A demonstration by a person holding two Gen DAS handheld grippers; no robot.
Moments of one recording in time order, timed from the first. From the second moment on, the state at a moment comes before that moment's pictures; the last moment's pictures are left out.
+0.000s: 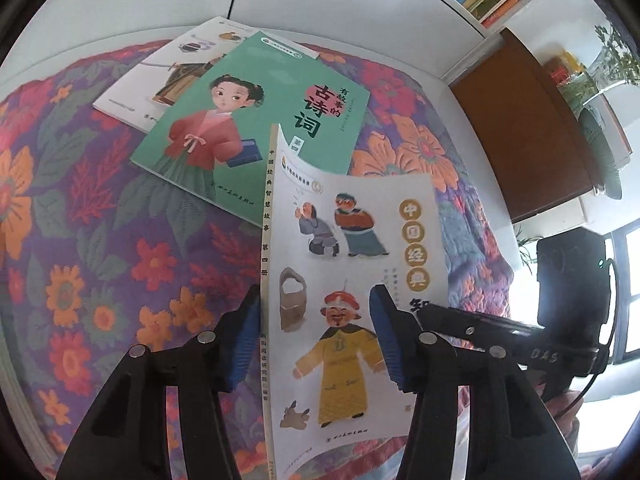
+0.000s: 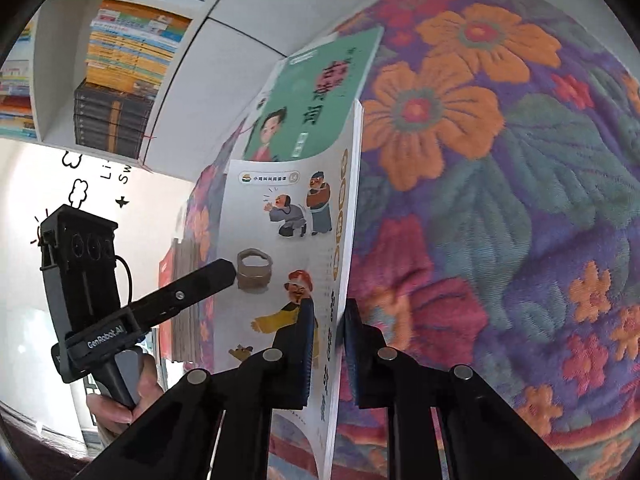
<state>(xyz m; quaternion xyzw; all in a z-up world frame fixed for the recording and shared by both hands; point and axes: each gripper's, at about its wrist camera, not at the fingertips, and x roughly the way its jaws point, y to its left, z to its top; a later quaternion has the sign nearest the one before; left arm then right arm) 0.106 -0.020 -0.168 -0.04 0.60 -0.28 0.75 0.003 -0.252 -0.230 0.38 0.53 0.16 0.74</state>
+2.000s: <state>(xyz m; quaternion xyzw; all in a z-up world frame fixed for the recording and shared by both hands) 0.133 0.338 -0.103 -0.17 0.54 -0.11 0.82 0.116 0.089 -0.151 0.34 0.56 0.29 0.70</state>
